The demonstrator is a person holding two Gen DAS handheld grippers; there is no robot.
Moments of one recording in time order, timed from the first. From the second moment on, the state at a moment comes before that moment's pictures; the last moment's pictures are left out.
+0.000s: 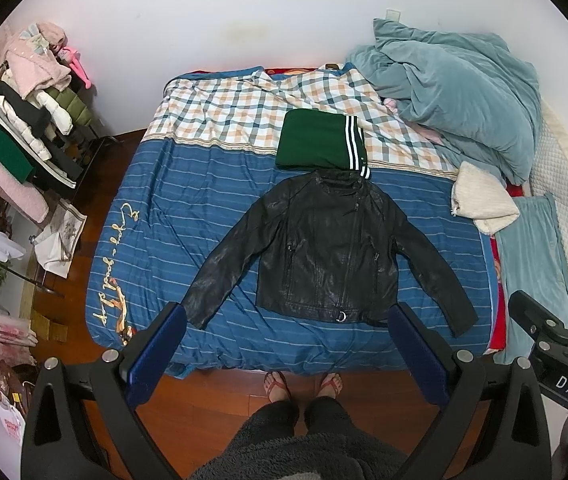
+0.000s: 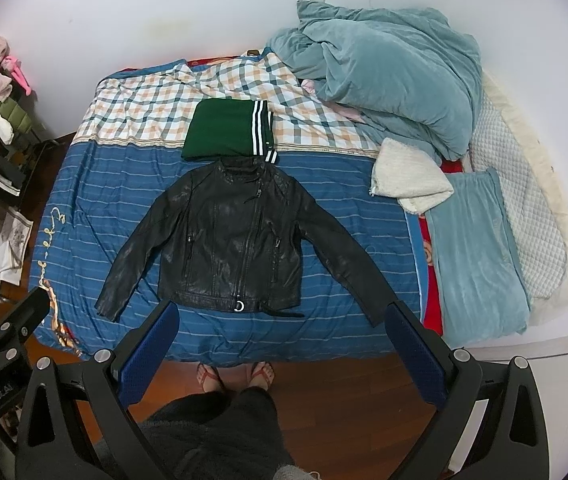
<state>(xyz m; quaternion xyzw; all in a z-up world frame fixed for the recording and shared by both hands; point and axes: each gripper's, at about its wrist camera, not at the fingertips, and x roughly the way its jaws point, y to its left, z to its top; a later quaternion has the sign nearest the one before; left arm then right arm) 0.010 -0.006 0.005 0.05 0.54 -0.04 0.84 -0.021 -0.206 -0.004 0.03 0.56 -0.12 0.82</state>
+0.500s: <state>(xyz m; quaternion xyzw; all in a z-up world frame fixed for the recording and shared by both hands) 0.008 -0.007 0.004 0.04 0.54 -0.04 0.84 -0.019 -0.206 -0.002 0.03 0.56 -0.12 0.82</state>
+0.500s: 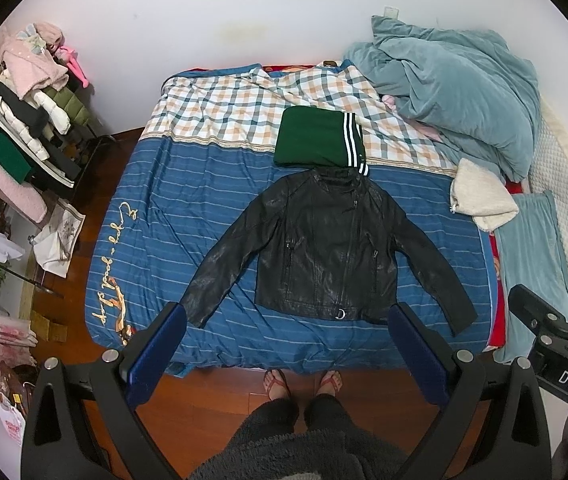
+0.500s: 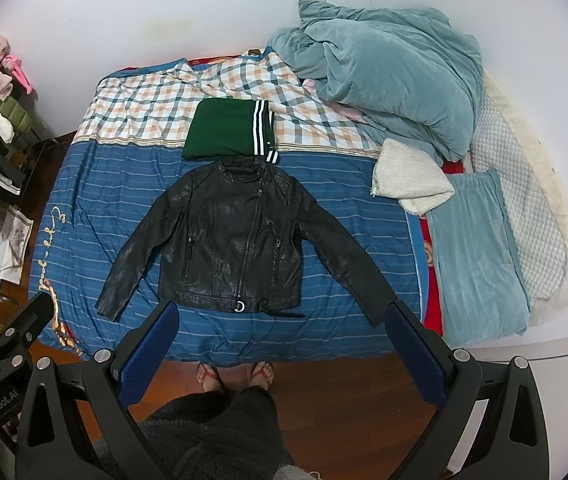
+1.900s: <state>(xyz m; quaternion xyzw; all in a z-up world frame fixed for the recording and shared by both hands) 0.011 -0.013 0.010 0.04 0.53 -0.05 0.84 -0.016 -0.208 0.003 0.03 0.56 -0.12 0.82</state>
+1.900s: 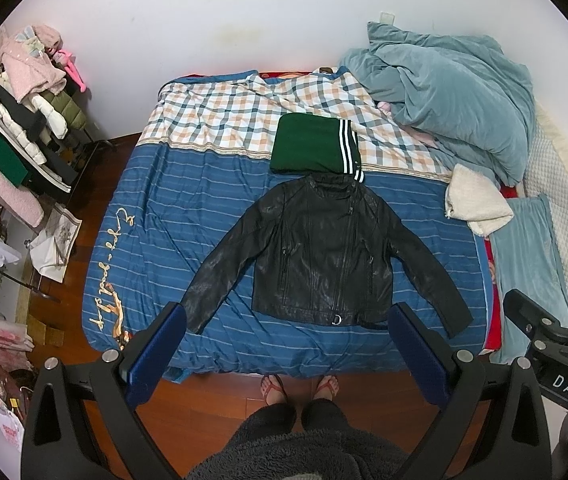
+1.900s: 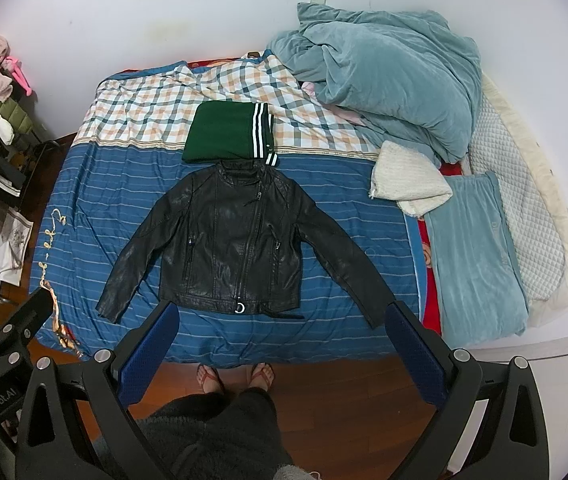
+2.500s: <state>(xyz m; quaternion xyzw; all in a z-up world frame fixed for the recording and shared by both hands) 0.096 -0.019 -0.059 0.13 0.44 -0.02 0.89 0.004 -0.286 -0.091 0.18 0.52 -0.22 0.81</state>
